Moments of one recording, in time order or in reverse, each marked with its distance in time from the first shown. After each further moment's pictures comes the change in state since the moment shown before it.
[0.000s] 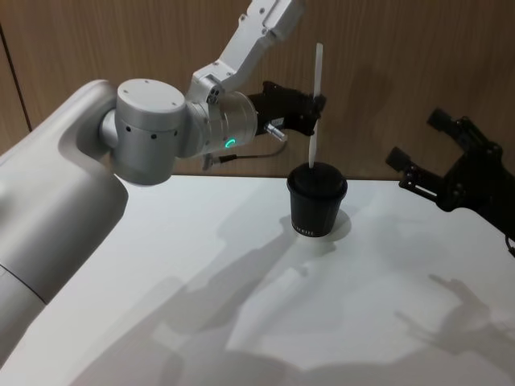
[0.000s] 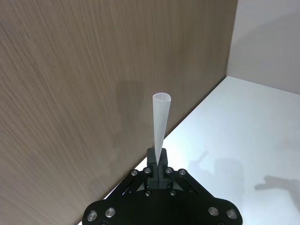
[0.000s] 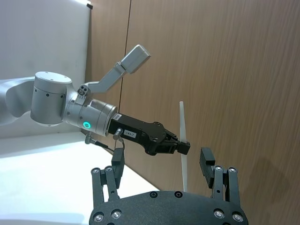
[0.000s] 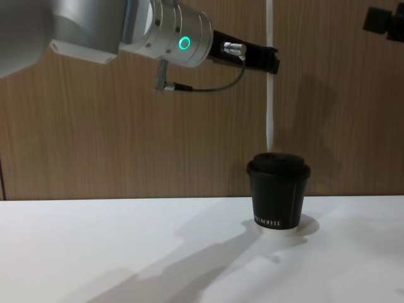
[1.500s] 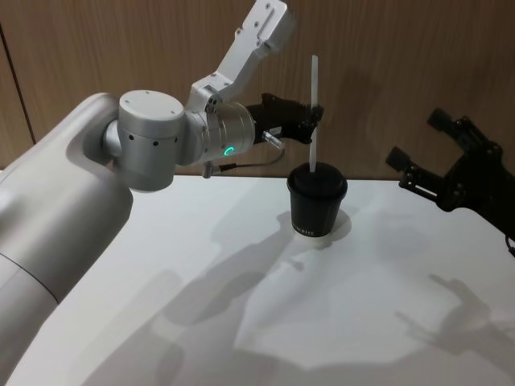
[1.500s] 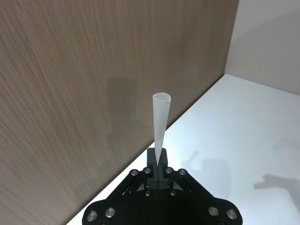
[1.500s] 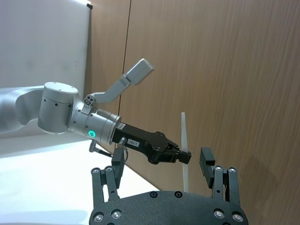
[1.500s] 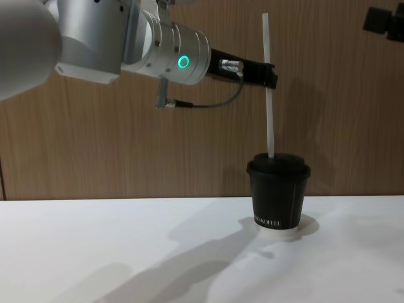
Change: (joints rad) left arm 0.000 -0.038 -0.029 0.101 0.013 -0.039 -0.054; right arm 0.000 0.000 0.000 0.000 0.000 0.000 0.000
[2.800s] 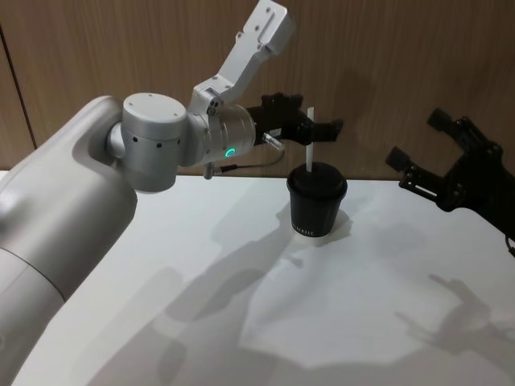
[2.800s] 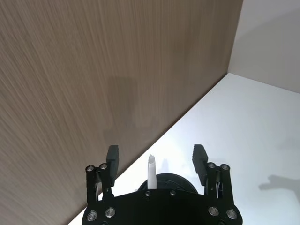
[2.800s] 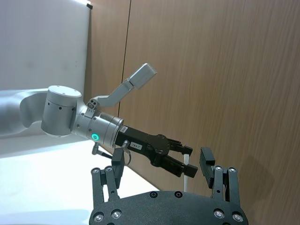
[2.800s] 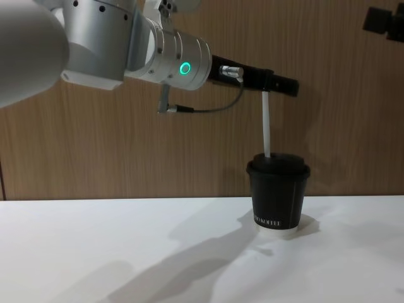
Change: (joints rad) left arm -0.010 -0.020 -0.005 0.050 0.016 -0.024 -0.008; right arm 0.000 0.000 0.000 0.000 0.000 0.000 0.000
